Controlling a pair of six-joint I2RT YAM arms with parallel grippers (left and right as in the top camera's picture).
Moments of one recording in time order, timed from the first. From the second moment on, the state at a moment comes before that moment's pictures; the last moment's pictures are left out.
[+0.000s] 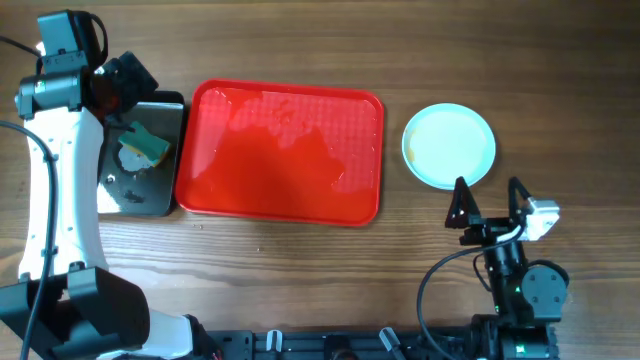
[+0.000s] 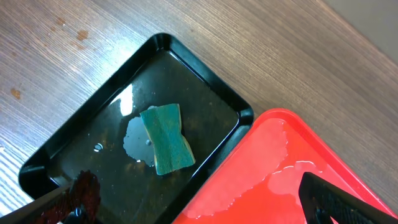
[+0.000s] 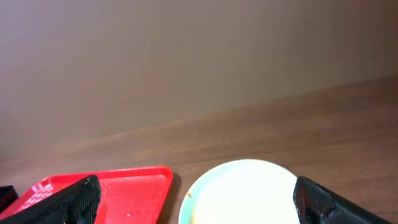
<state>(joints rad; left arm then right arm) 0.19 1.65 1.57 -0.94 -0.14 -0.47 -0.02 0.07 0.07 0.00 -0.11 0.27</state>
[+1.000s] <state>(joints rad) 0.19 1.65 1.57 -0.94 -0.14 -0.47 -0.02 0.02 0.01 0.00 -0.12 0.27</state>
